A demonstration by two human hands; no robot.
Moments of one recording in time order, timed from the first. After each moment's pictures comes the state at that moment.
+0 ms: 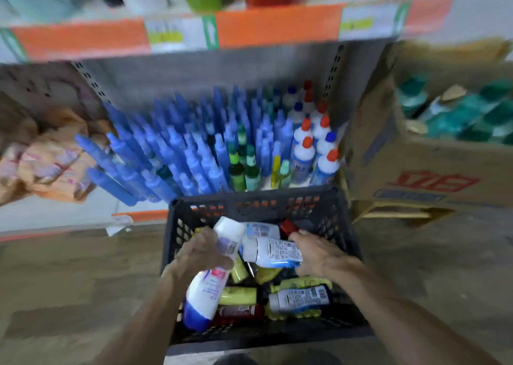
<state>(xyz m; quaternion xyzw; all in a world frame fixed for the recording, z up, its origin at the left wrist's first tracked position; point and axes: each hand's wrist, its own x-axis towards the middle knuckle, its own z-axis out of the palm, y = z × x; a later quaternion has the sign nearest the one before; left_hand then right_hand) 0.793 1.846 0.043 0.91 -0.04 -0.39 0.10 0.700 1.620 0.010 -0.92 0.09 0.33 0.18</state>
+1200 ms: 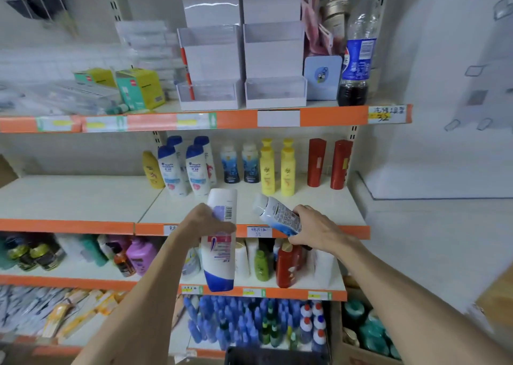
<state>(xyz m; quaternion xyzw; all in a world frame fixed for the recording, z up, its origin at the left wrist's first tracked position) 0.841 1.865 0.856 0.93 0.00 -0.15 0.32 0.785 1.606 0.808 -0.98 0.02 -0.01 0.21</state>
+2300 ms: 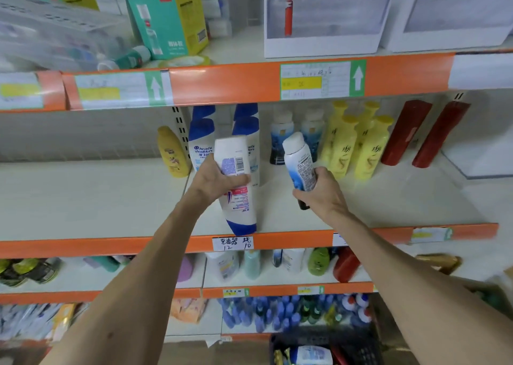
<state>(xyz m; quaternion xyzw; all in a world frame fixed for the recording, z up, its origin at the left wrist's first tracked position) 1.098 1.994 0.801 0.86 -0.12 -0.10 0.49 1.022 1.766 0.739 -0.88 0.23 -0.13 0.40</state>
